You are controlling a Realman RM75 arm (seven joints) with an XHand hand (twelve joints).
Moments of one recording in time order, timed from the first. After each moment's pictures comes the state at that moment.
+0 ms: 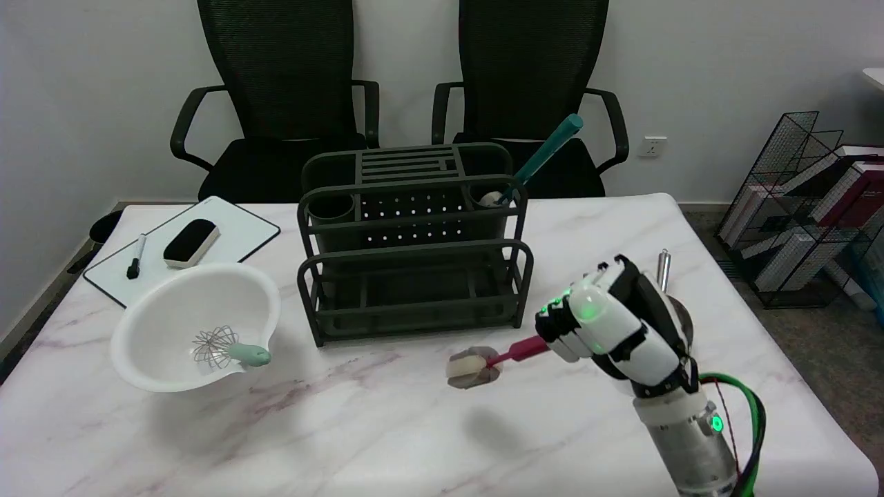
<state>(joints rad) -0.41 -0.98 -2.20 1.51 0.66 1.41 1.51</state>
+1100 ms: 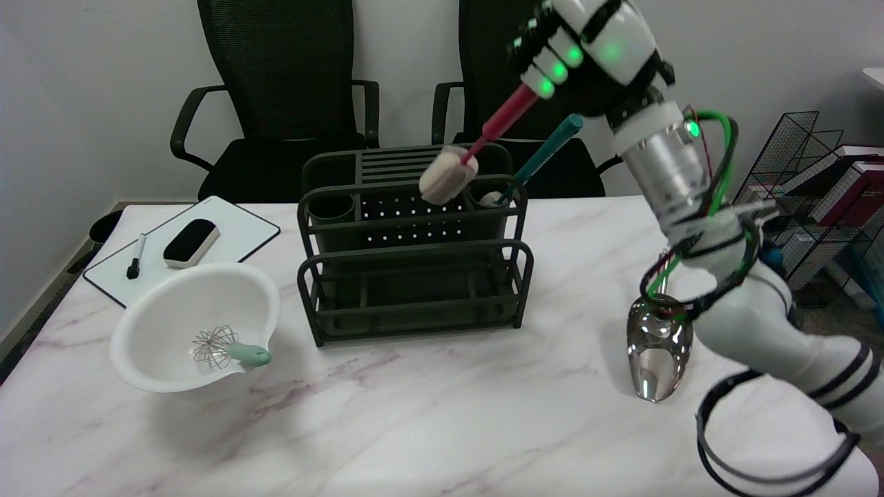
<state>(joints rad) 0.11 -0.84 -1.82 1.82 0.89 0.52 1.66</state>
